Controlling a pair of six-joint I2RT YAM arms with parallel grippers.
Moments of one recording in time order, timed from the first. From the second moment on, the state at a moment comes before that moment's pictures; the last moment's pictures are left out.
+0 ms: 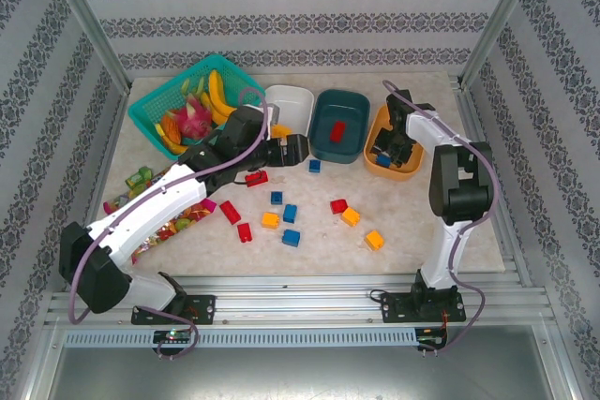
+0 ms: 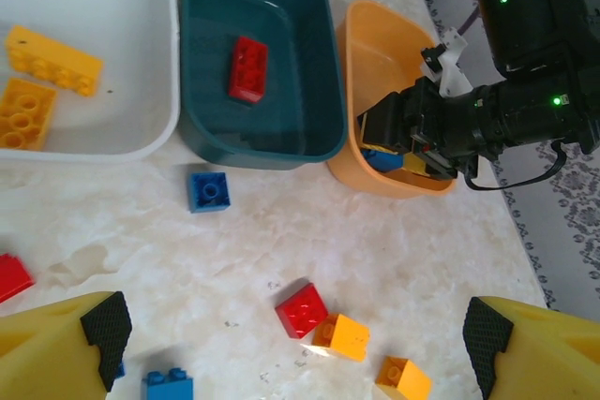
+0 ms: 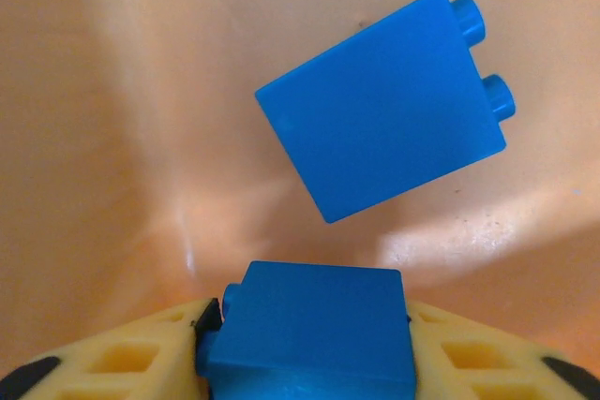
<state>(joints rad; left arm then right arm) -0.64 1.38 1.25 -0.50 0.06 -0.62 0.07 1.98 1.46 -0.85 -0.10 0.62</state>
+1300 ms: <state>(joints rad) -0.44 1.55 0.98 -0.86 -0.03 -1.17 0.74 1.14 0.84 -0.36 -0.21 0.63</state>
